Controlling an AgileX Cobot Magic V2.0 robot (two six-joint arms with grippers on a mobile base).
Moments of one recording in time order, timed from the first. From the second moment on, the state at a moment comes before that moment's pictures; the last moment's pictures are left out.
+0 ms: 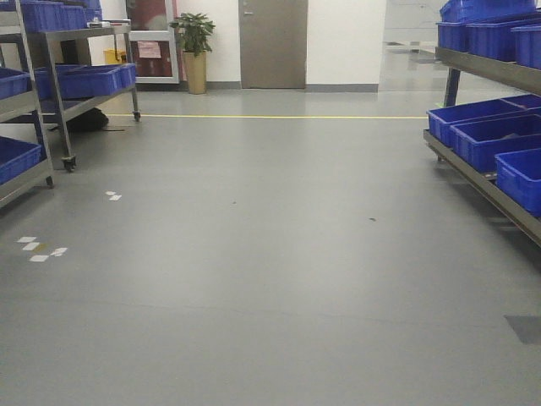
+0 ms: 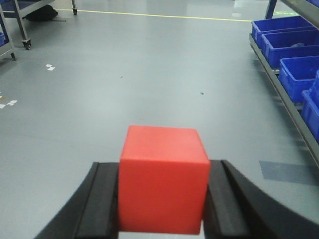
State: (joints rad) left arm -0.14 0.36 -0.34 -0.14 0.13 0.19; right arm 0.09 0.36 -0.36 0.03 0.28 0.00
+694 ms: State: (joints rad) left arm -0.14 0.36 -0.34 -0.14 0.13 0.19; right arm 0.09 0.36 -0.36 0.03 0.28 0.00
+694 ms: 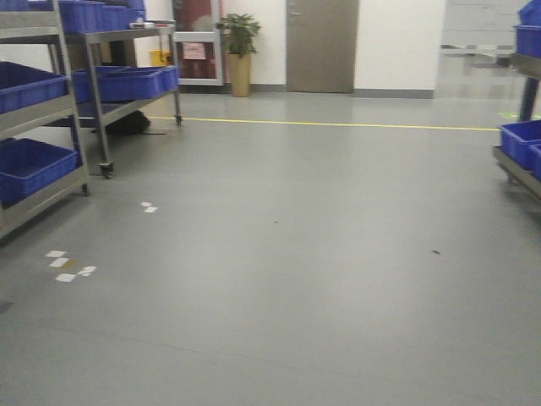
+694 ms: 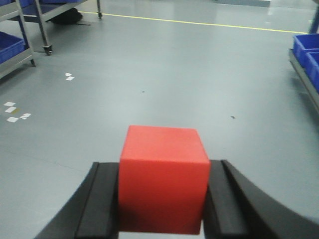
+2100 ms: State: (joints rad) left arm -0.14 0.36 -0.34 -0.14 0.13 0.19; right arm 0.09 0.36 -0.36 0.03 0.28 0.00
